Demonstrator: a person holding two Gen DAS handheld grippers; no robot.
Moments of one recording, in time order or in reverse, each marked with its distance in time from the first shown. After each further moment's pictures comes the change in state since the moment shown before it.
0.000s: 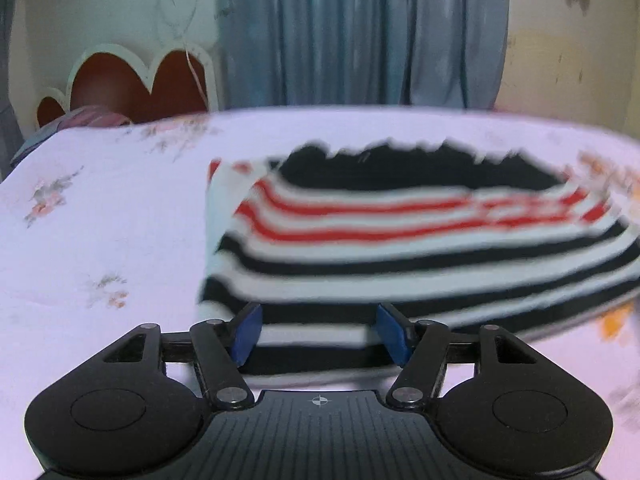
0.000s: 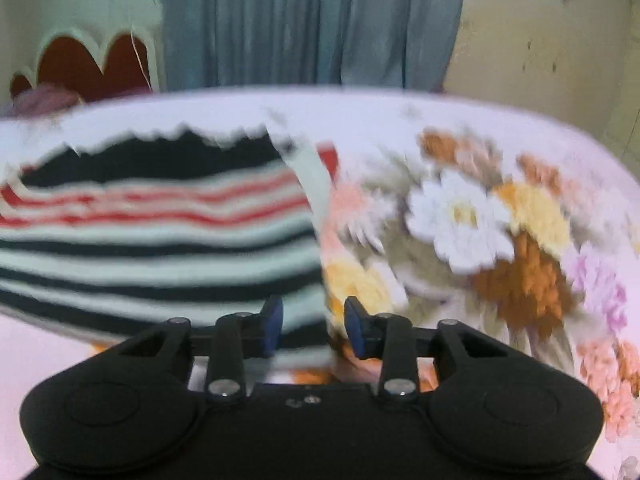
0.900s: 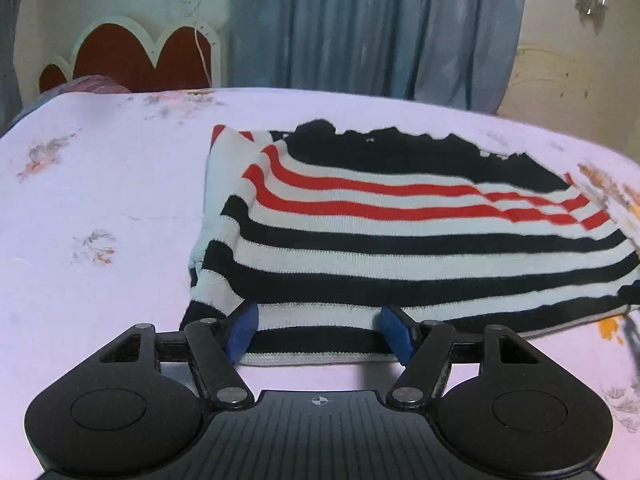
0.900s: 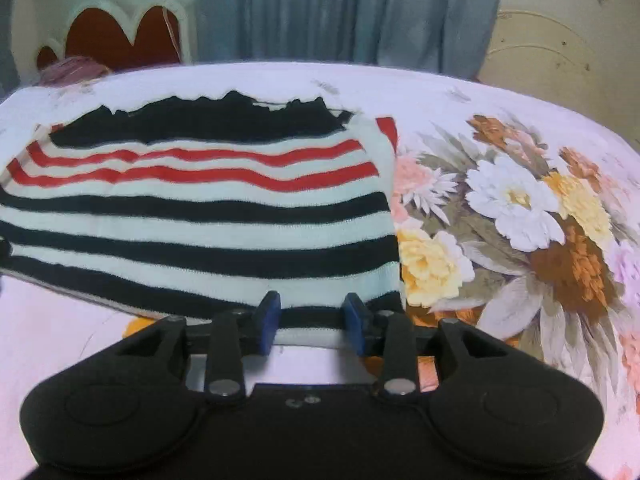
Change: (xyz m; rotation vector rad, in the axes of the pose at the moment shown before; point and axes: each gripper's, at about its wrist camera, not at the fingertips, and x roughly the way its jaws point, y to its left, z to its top) left arm 0.013 0.016 -0.020 -0.056 0.050 -0.021; right arm 0.023 0.019 -0.007 -0.063 0.098 0.066
